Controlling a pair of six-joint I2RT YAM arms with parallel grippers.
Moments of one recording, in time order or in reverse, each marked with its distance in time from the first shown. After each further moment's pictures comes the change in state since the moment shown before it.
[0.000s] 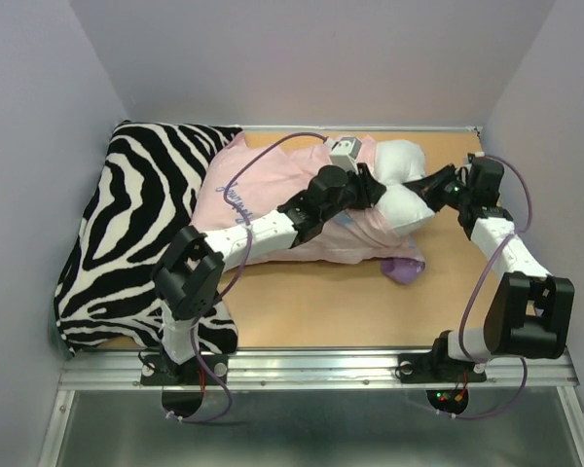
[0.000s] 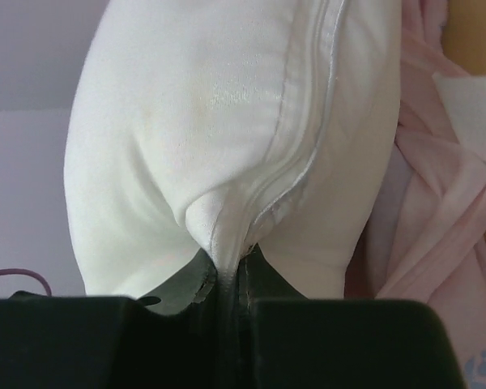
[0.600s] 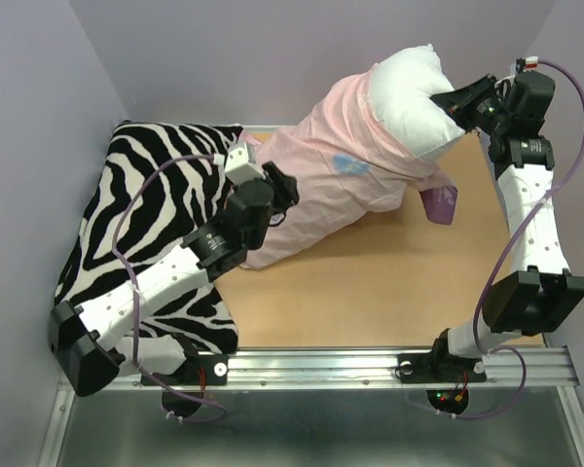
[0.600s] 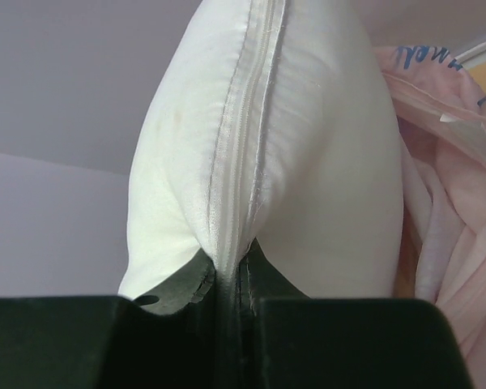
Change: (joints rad) left arm 0.032 -0.658 -0.221 -0.460 -0.576 -0.069; right arm 0.011 0.133 0.811 -0.346 0.143 -0.058
